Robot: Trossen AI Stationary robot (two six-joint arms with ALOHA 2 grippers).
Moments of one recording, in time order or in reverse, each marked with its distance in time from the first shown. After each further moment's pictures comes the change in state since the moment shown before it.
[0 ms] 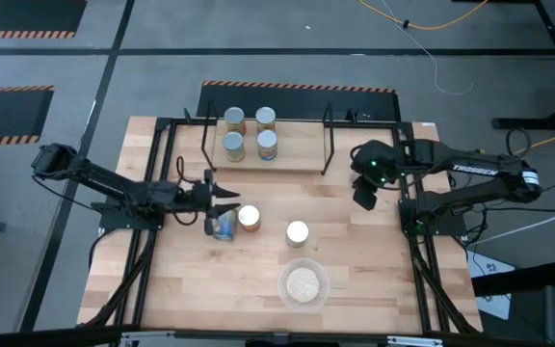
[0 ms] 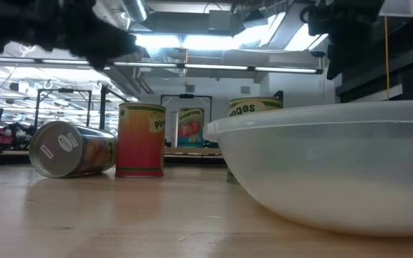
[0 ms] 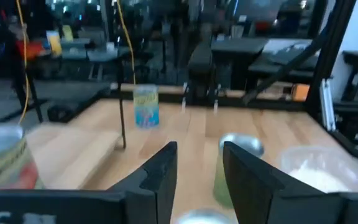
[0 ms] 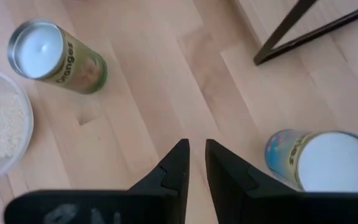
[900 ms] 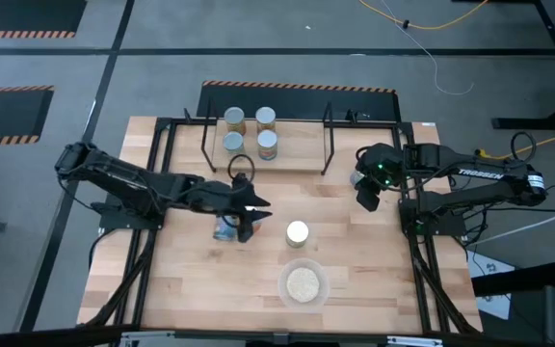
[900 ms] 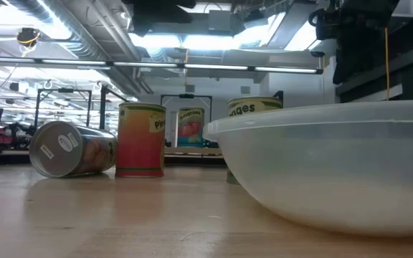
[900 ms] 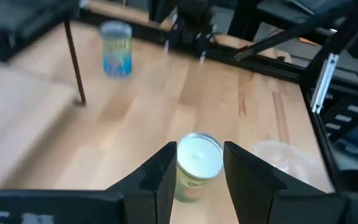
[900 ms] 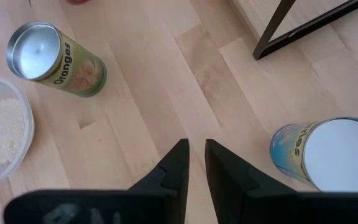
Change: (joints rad) left arm 0.000 0.409 0.746 -0.786 0.066 -0.346; right arm -0.001 -0.083 -0.093 0.057 -0.001 0.043
